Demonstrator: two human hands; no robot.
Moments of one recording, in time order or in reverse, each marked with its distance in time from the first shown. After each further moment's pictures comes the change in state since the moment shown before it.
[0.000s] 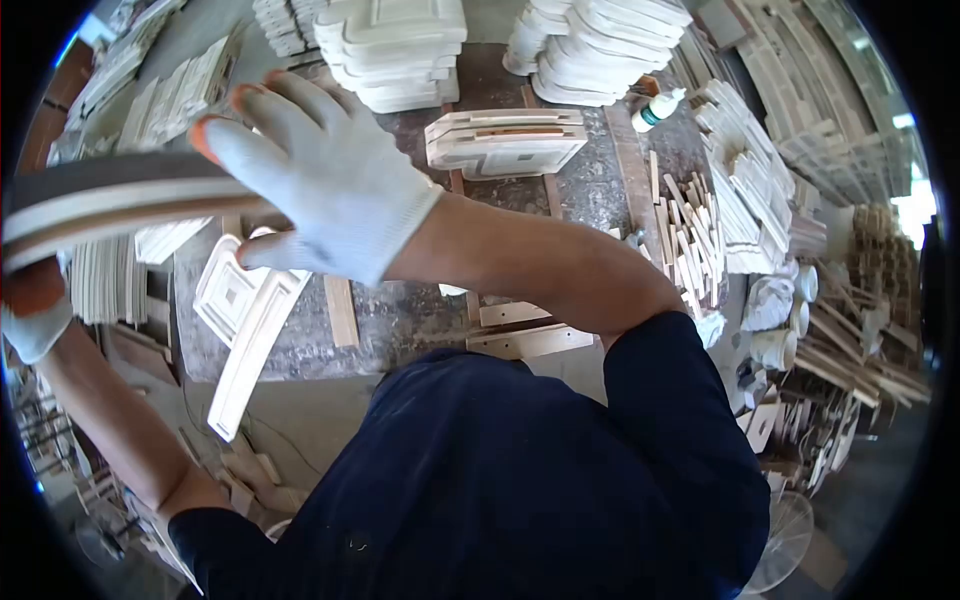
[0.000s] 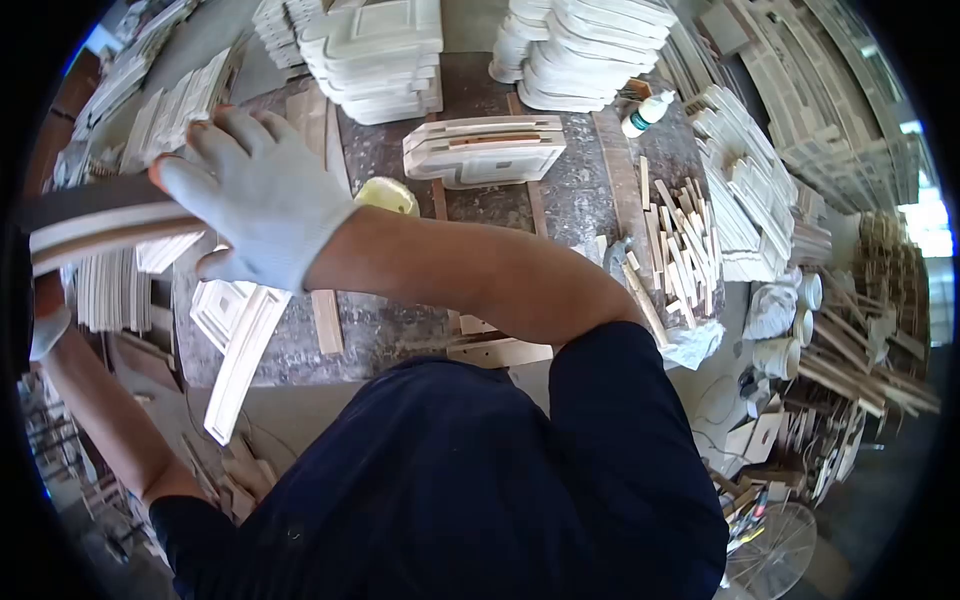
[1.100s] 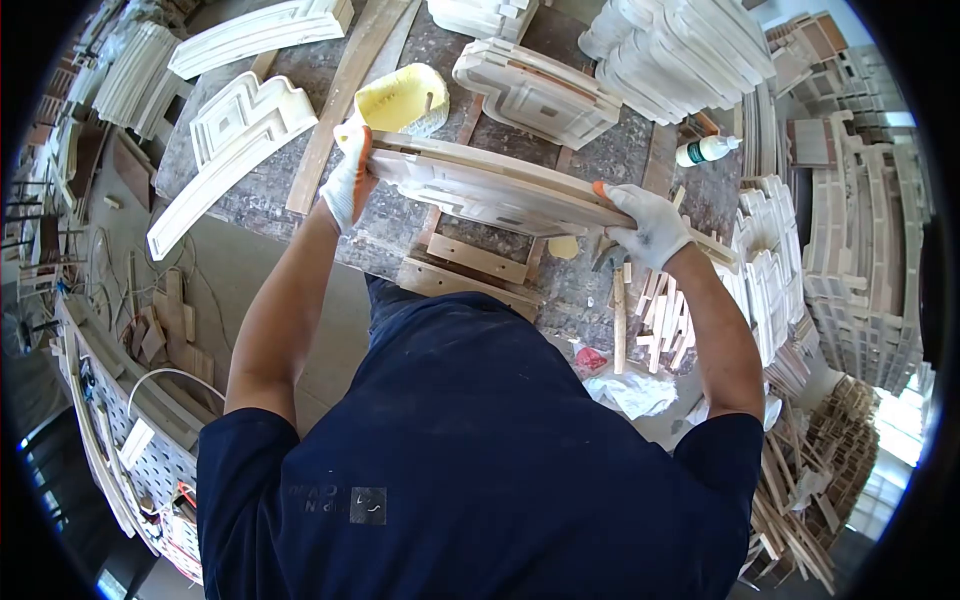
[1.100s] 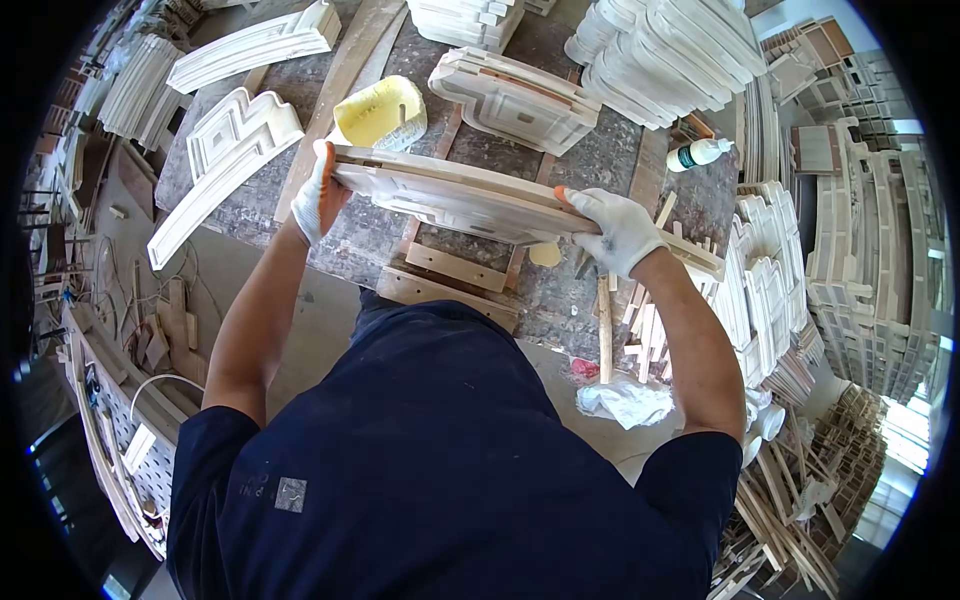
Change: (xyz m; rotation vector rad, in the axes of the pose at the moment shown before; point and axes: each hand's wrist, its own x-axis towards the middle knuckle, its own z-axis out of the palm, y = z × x) left_hand -0.384 -0.214 0.245 -0.290 0.191 -0.963; right_hand -0.284 0.155 -0.244 0.044 -0.942 0.316
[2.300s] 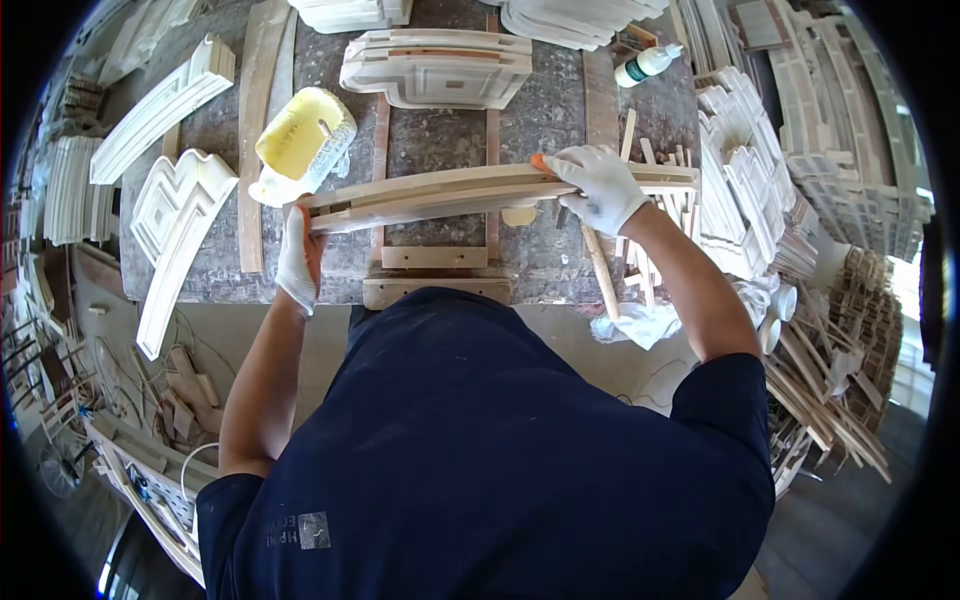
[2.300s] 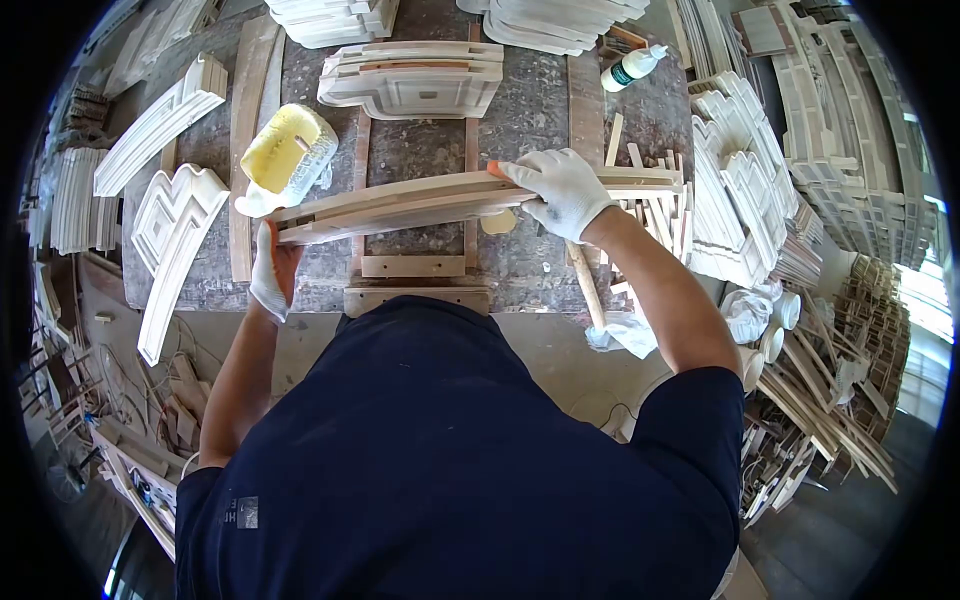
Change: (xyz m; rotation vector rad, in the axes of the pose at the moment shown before) left_hand -0.018 -0.022 0.021 0.026 0.010 -0.094; right_hand -0.017 0.037 0.020 -0.199 0.104 0.022
